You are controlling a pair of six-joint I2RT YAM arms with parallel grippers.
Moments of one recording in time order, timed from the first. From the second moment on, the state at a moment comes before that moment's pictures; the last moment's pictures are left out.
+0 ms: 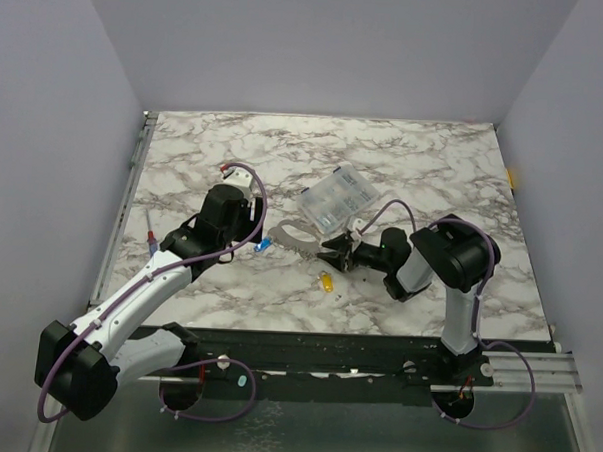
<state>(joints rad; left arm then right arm) -0.52 1.04 0.79 -0.36 -0.23 -0.20 0.55 2.01 0.45 1.42 -0.68 -0.13</state>
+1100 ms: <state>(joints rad) -0.53 1.04 0.79 -0.36 -0.23 -0.20 0.56 2.04 0.49 1.35 -0.70 -0.18</state>
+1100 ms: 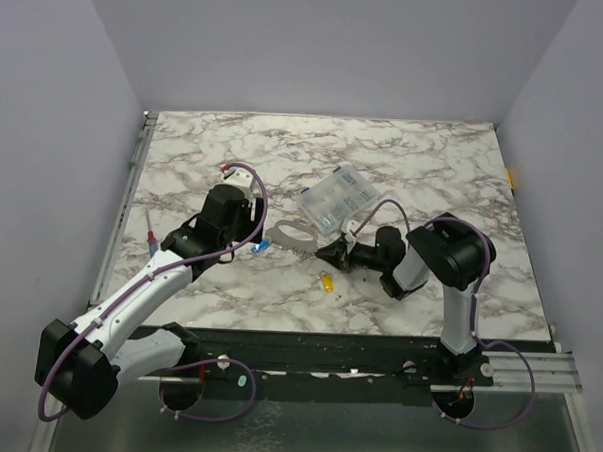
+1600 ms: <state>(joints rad) -0.53 1.04 0.79 -0.36 -0.23 -0.20 0.56 1.97 0.45 1.34 -0.70 -0.17</state>
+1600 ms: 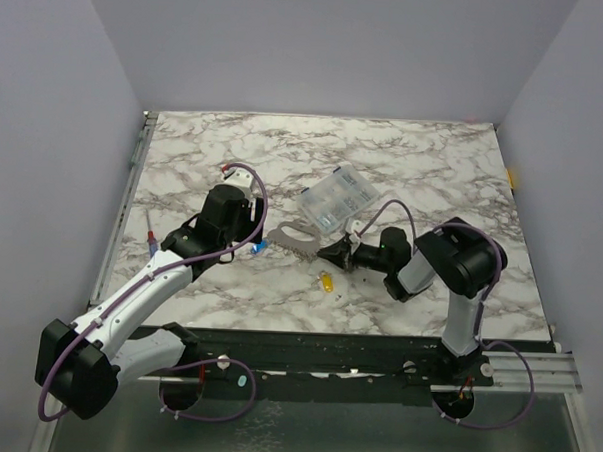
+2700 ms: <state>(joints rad) -0.55 0.90 0.75 -0.30 -0.13 -0.17 0.62 1.54 0.33 1.47 -0.69 -0.10</state>
